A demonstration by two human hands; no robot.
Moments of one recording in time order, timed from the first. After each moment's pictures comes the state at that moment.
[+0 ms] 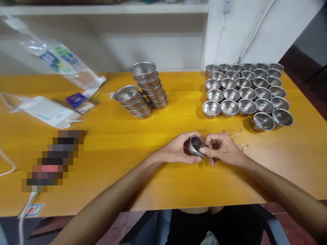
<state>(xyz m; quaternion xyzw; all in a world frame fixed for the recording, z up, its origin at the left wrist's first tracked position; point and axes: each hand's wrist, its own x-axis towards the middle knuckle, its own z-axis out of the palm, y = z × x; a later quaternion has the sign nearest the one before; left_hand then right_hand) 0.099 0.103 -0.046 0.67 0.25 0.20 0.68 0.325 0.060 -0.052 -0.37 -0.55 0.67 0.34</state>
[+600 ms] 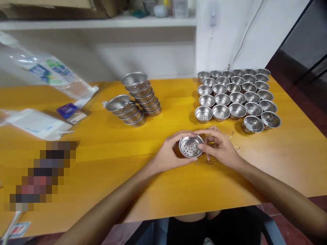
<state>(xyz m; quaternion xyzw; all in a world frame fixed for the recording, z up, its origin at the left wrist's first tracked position) 0.102 0.099 -0.056 0.76 0.28 0.37 0.46 0.331 0.060 -0.045 -0.41 -0.55 0.57 0.45</state>
